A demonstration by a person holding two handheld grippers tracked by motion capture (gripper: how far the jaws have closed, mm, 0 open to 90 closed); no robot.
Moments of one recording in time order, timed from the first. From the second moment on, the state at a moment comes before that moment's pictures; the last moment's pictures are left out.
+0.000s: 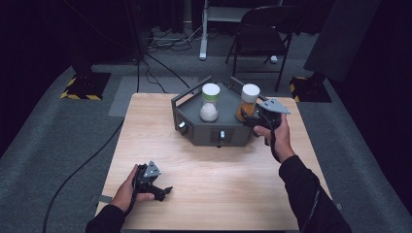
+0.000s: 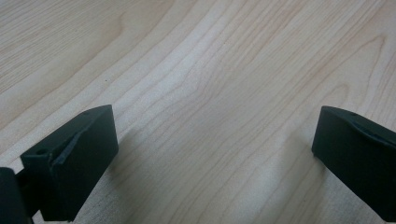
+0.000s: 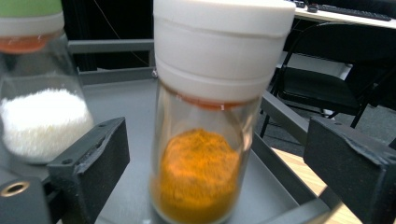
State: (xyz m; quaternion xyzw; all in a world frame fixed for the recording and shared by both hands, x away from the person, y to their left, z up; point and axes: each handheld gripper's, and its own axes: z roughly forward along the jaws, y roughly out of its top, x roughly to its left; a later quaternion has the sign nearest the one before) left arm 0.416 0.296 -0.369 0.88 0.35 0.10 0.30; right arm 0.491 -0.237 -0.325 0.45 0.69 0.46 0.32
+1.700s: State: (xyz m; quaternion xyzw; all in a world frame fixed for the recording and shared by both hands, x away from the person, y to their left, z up) left arm 0.416 0.296 -0.369 0.88 0.35 0.10 0.30; right arm 0.403 -0.257 -0.397 0.36 0.77 0.45 0.29
